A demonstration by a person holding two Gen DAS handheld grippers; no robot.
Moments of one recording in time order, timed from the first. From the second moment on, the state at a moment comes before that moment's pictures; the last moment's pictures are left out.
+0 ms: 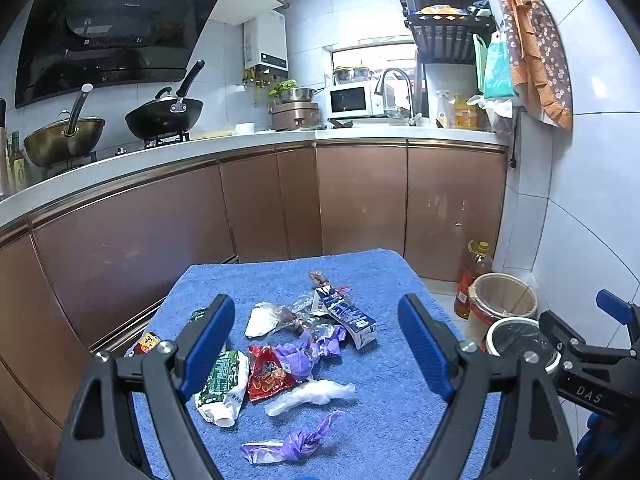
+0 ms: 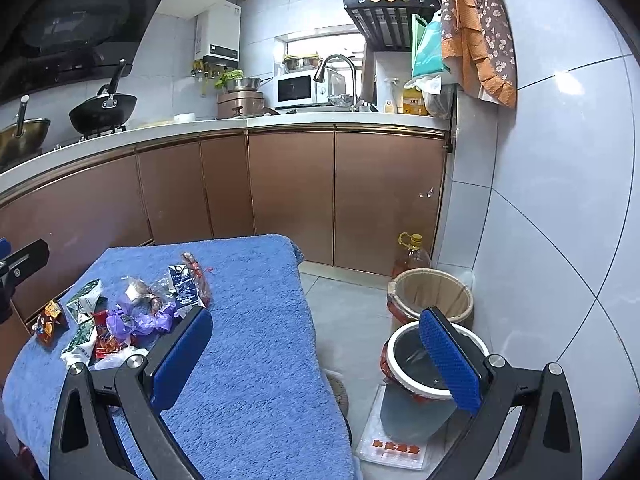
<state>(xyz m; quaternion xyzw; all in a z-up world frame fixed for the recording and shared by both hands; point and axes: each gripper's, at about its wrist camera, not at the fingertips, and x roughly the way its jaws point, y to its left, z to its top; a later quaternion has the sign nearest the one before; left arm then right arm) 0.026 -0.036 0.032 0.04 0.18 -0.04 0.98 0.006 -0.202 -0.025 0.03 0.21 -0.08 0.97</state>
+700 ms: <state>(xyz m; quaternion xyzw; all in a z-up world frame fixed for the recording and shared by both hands) 0.024 -0.036 0.033 0.05 0.17 -0.03 0.98 -0.001 -0.205 -0.023 0.04 0.20 -0.09 0.98</state>
